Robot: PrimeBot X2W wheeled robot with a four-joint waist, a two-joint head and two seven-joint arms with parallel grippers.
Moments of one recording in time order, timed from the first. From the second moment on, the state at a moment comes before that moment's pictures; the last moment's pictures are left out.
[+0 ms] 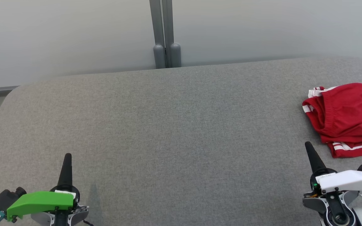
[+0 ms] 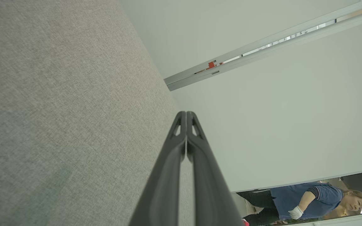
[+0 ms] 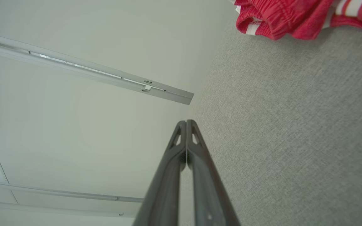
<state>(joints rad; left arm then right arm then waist) -0.07 0.06 0.07 0.27 -1.25 -0.13 0.02 -0.07 -0.10 -0.05 0.25 1.28 0.13 0.01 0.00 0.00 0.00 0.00</state>
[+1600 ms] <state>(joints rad) -0.10 0.05 0.11 0.25 -1.60 -0.13 0.11 -0.10 -0.05 -0.11 0.25 1.60 0.13 0.11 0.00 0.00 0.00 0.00</state>
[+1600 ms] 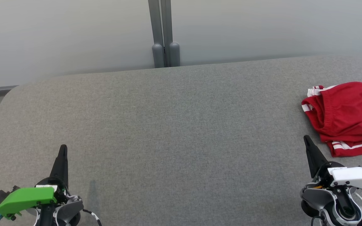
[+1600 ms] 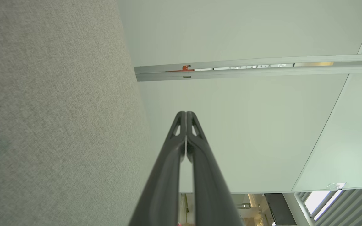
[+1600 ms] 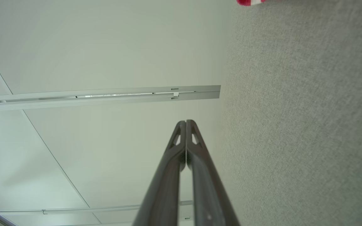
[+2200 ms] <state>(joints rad) -0.10 0.05 0.11 0.25 -1.61 -0.13 0.11 -0.11 -0.05 -0.11 0.25 1.61 0.13 0.11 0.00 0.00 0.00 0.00</state>
